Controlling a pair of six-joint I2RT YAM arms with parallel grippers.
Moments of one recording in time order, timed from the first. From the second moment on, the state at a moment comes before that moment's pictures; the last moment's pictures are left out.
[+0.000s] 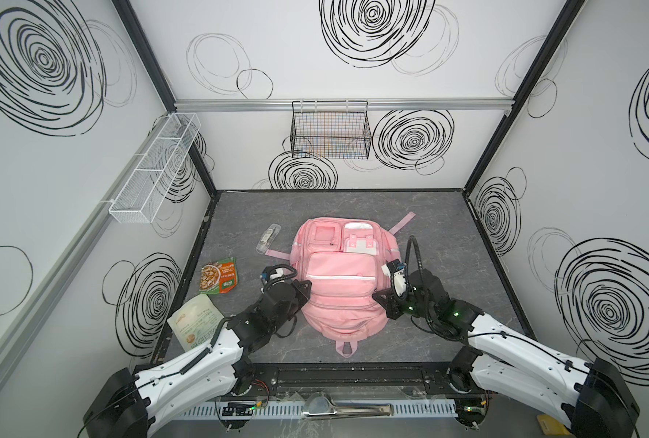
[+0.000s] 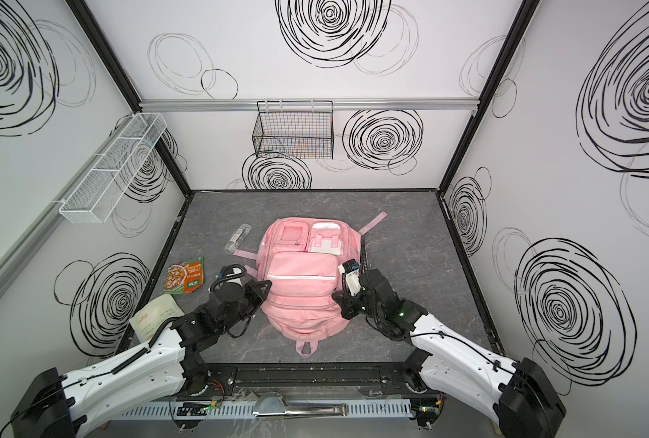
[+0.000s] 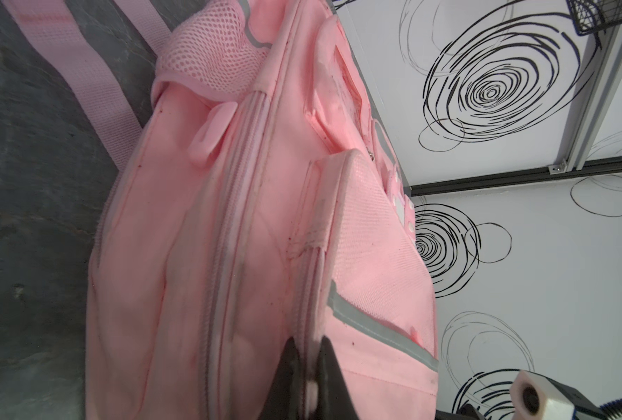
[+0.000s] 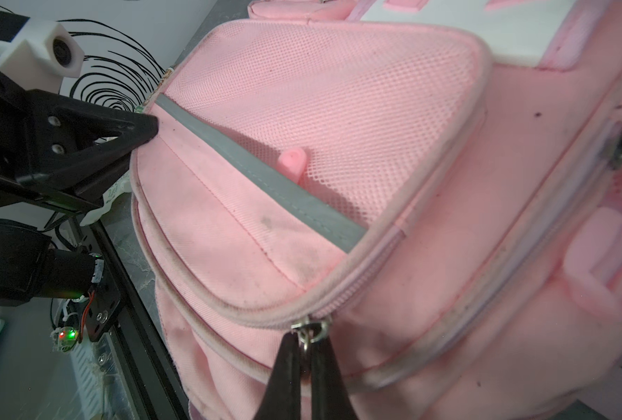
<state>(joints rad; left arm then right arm) -0.77 0.82 0.34 -0.01 -0.25 -1.36 0.74 0.91 0.45 -0.16 -0.23 0.41</state>
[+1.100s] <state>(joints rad) -0.90 0.82 0.32 -0.03 -0.52 -1.61 0.85 0.88 0.52 -0.21 -0.29 0.53</state>
